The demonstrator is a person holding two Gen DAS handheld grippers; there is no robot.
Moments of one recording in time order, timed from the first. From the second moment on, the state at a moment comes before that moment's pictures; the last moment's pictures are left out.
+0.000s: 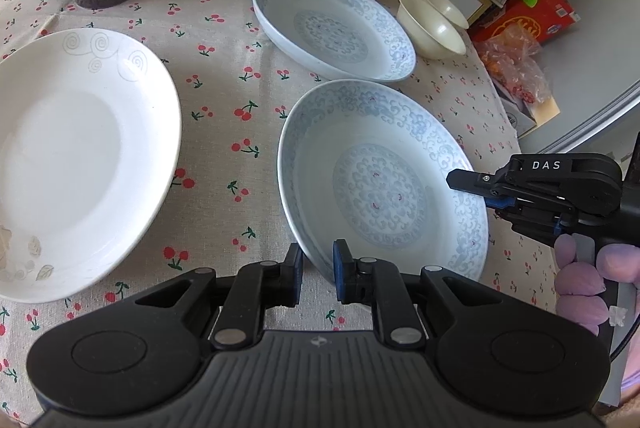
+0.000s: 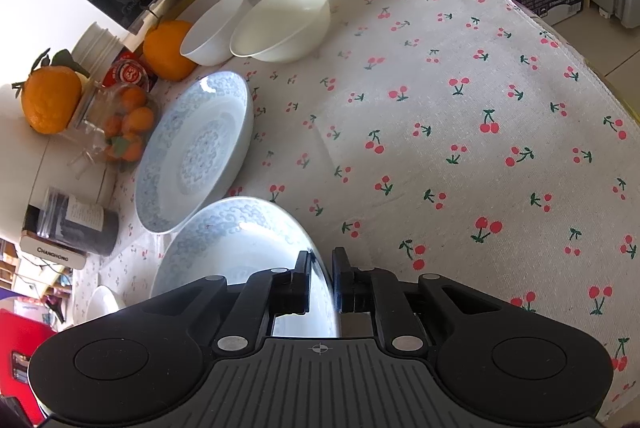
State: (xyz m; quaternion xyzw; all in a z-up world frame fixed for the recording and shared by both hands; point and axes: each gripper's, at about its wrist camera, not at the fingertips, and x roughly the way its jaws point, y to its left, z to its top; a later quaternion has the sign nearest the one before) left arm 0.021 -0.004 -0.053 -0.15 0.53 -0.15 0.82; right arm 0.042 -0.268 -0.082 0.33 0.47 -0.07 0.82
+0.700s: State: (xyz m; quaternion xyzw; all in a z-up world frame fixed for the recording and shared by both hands) left arm 0.024 -0.006 -0.040 -0.13 0.53 -0.15 0.83; right arm 0.047 -0.267 -0.077 0.32 0.47 -0.07 0.82
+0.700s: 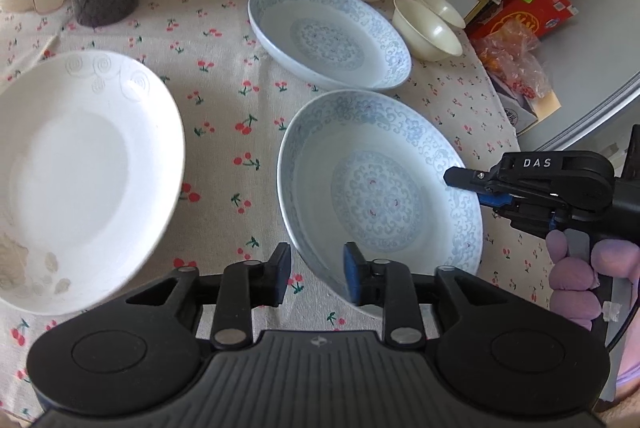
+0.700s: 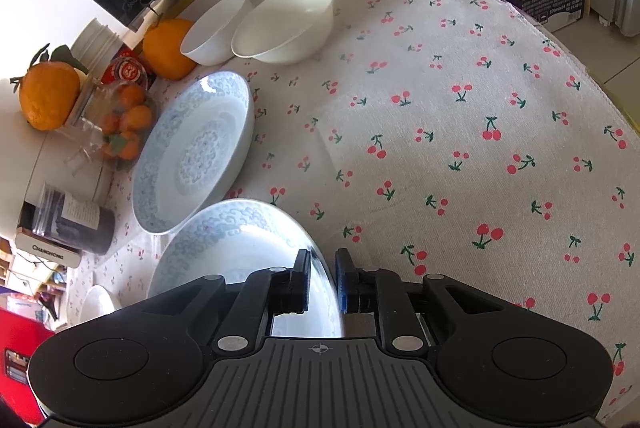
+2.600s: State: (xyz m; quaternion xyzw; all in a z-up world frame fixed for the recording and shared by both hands) left arm 0.162 0.017 -0.061 -0.24 0.46 -0.07 0.85; right arm 0.156 -0.262 -0.095 0.39 0.42 -0.04 0.82
